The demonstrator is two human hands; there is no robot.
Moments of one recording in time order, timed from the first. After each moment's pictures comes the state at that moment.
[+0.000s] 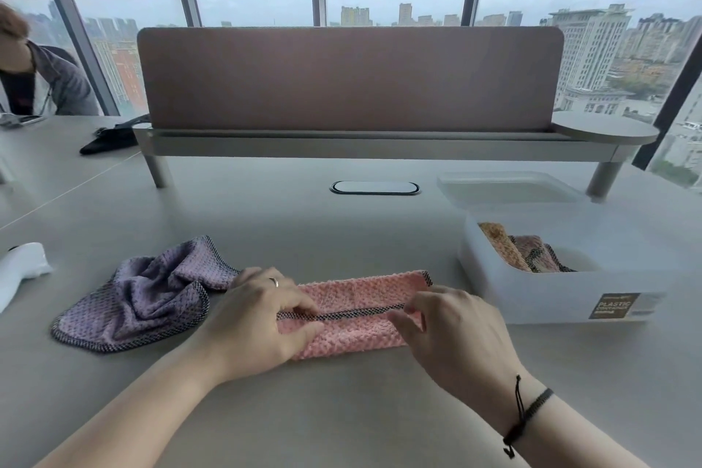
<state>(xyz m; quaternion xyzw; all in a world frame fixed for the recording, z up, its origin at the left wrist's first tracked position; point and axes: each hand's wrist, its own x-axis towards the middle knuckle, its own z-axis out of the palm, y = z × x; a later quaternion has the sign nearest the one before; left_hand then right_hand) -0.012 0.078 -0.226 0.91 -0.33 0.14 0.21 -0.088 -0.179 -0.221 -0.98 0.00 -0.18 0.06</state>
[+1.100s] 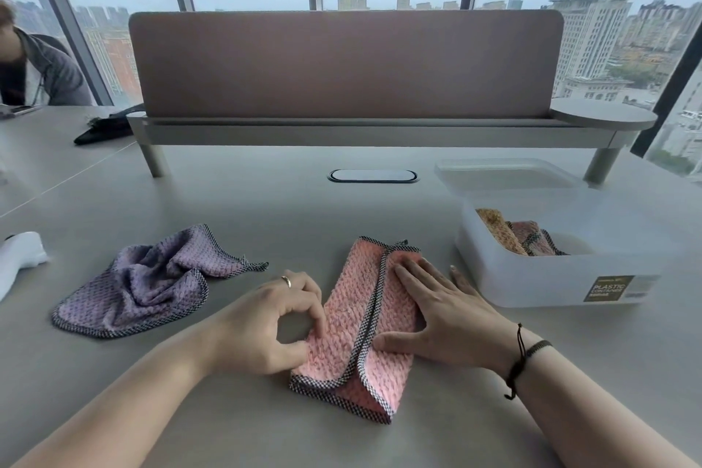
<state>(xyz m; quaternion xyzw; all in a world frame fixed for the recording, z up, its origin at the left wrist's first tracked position) -0.026 0.075 -0.214 0.87 -0.40 -0.08 0.28 -0.067 -0.201 -0.228 -0.99 -0.07 0.12 0.10</state>
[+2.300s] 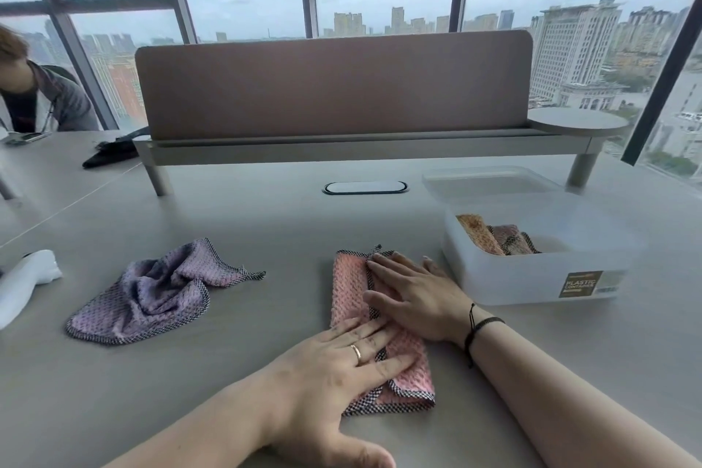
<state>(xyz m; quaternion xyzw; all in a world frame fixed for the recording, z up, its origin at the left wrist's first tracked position) -0.080 0.017 -0.229 0.83 -0.55 -0.05 0.00 -0.036 -0.205 -0.241 -0.98 -0.11 0.04 0.15</state>
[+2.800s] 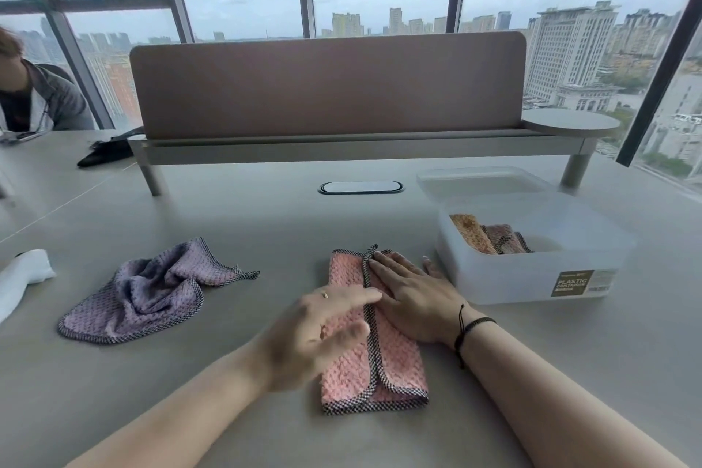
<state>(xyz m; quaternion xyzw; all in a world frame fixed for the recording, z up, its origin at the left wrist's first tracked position) -0.052 0.017 -0.226 0.82 -0.44 -0.04 0.37 -0.038 -0.205 -0.243 -0.99 -0.09 0.04 0.11</state>
